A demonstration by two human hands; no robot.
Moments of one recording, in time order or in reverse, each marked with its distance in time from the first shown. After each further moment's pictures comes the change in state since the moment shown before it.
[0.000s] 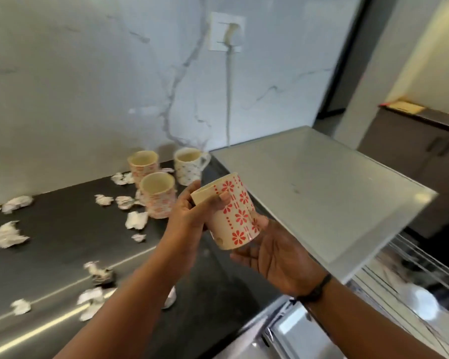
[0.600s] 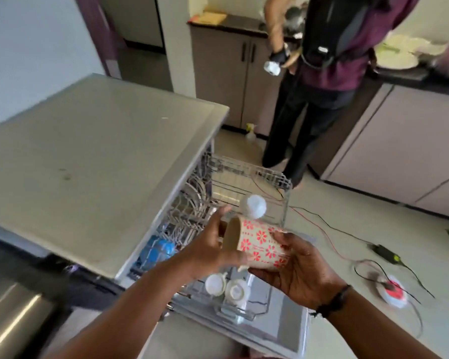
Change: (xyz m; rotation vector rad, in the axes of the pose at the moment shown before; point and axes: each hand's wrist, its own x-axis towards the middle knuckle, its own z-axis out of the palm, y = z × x) left_hand -0.027 -0.245 0.391 0.530 -1.031 -0.410; right_hand -0.321 -0.021 -0.326 0.628 0.724 -0.104
